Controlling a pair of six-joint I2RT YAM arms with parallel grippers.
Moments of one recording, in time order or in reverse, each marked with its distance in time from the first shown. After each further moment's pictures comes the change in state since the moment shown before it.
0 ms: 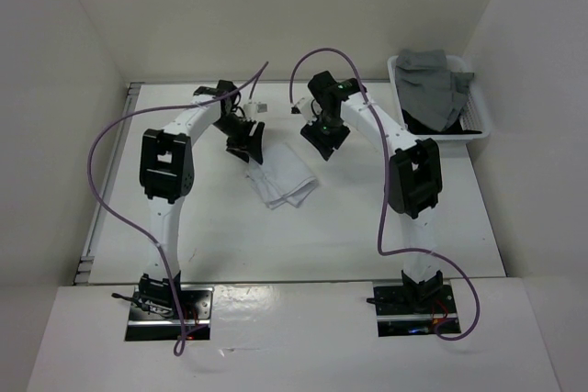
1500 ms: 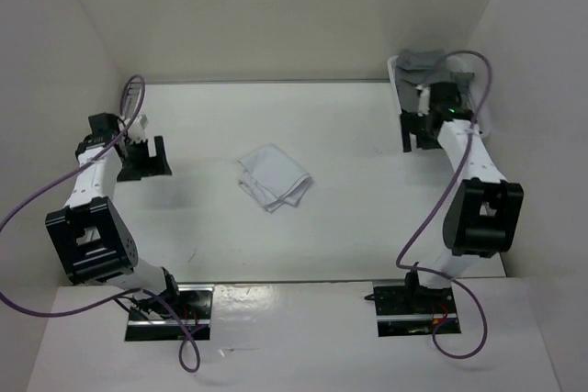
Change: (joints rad) left arm 0.529 -0.804 -0.779 0.357 -0.298 -0.022; right arm -0.500 -0.441 -0.573 0.440 0.169 0.203
